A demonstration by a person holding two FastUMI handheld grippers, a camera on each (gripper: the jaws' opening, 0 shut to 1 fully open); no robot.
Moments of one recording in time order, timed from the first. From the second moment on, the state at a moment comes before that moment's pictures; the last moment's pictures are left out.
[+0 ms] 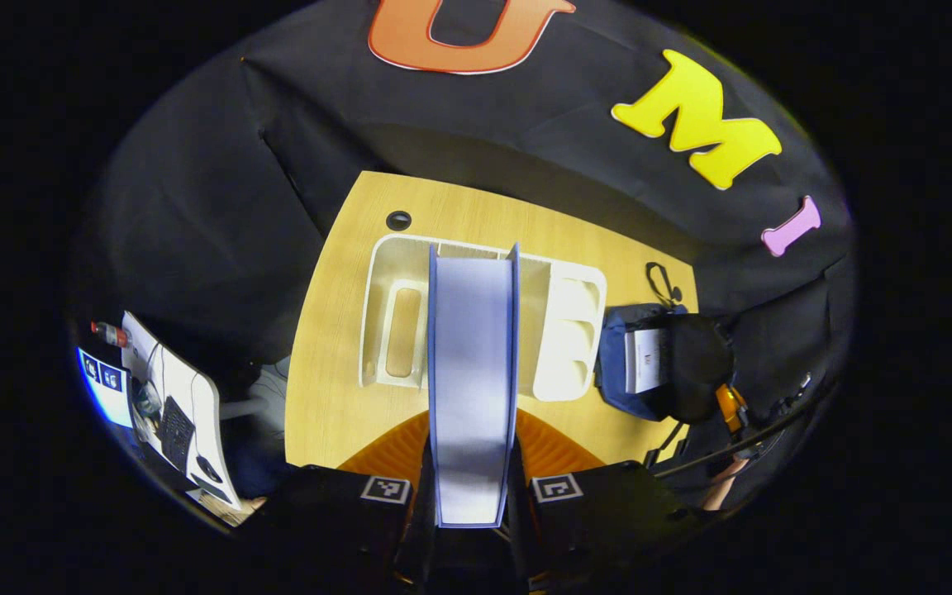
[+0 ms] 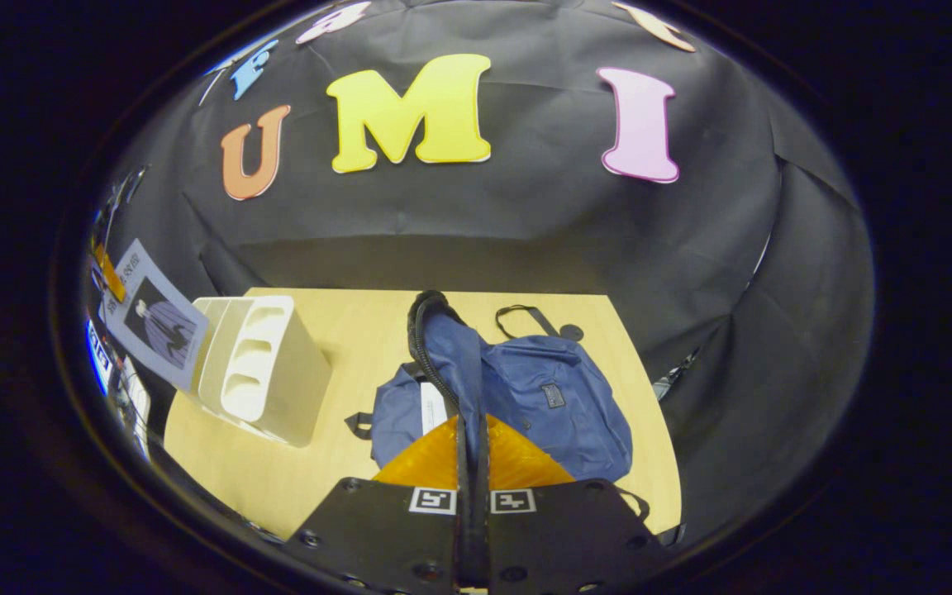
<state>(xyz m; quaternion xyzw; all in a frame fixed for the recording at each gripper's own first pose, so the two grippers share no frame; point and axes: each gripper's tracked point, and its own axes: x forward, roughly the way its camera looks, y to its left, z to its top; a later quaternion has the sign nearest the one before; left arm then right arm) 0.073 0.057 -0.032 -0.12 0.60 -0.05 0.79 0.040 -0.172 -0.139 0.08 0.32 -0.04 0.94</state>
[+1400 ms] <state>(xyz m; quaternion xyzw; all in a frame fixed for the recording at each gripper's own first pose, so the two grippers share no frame) 0.046 -0.301 -0.175 -0.38 0.56 -0.29 0.68 0.044 -0.191 -0.135 0.08 0.31 -0.07 0.94</state>
